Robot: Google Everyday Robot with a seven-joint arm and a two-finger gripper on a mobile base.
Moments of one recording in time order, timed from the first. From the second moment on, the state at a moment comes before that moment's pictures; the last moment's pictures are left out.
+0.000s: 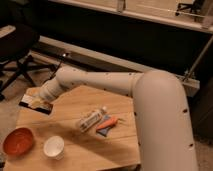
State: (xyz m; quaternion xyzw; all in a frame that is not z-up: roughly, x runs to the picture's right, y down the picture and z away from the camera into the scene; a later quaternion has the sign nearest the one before) arm -0.362 0.072 0.679 0.49 -0.36 -0.78 0.16
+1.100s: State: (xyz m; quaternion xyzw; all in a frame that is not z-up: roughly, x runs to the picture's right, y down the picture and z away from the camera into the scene) arm -0.345 0.046 0.626 0.65 -0.31 -0.67 0.20
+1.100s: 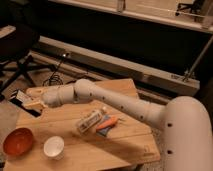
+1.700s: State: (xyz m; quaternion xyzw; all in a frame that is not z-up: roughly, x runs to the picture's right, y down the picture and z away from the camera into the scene) arm -0.340 0.048 0.632 0.64 -0.31 -0.67 0.20
